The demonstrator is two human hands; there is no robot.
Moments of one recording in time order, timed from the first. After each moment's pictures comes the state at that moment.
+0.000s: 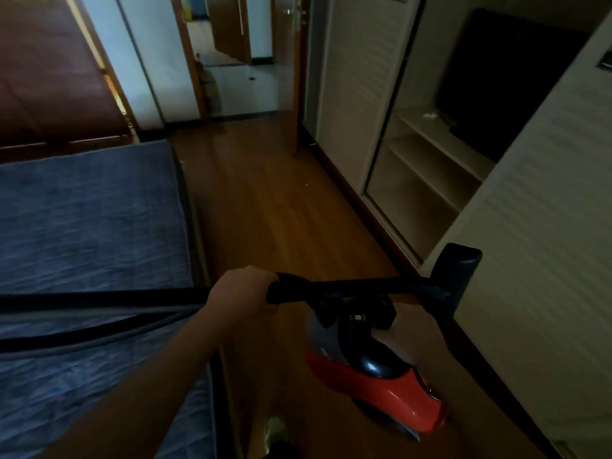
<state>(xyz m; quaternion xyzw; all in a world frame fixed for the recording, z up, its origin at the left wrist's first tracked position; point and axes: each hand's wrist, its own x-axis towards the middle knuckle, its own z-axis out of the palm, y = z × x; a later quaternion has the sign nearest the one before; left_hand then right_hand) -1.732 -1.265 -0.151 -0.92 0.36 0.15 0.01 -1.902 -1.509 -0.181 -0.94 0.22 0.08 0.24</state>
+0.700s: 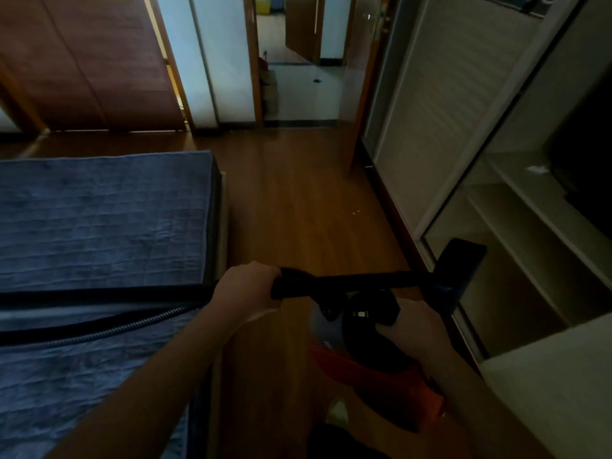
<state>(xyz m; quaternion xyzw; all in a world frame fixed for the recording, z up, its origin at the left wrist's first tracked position) -1.424 -1.346 -0.173 -0.96 0.23 0.13 -0.04 -1.530 -1.623 -0.200 -0.96 0.12 0.12 0.23</state>
